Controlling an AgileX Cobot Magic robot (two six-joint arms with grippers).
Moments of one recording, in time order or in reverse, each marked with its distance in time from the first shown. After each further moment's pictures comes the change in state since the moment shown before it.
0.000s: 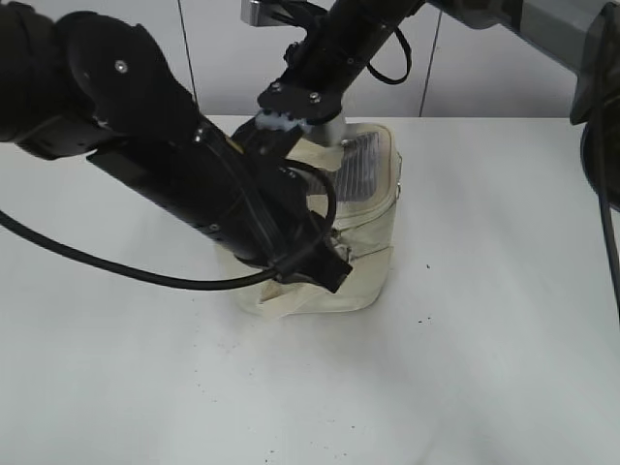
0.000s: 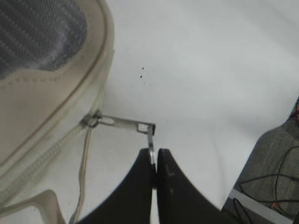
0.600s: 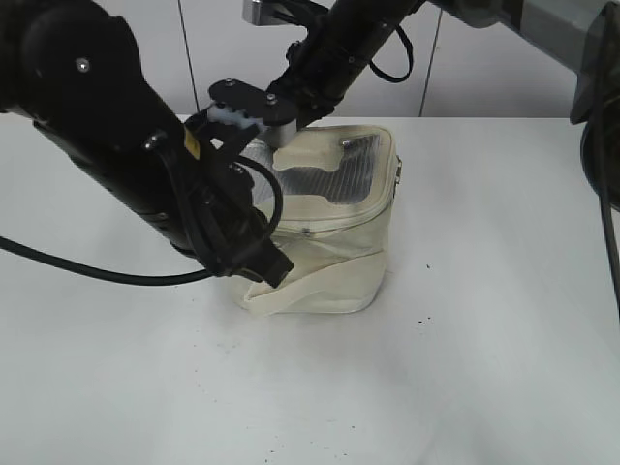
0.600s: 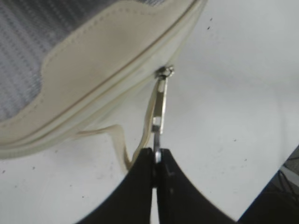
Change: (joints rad) left arm 0.024 -0.055 0.000 0.434 0.115 -0.392; right arm 0.000 0.000 -0.005 -0.021 0.000 0.017
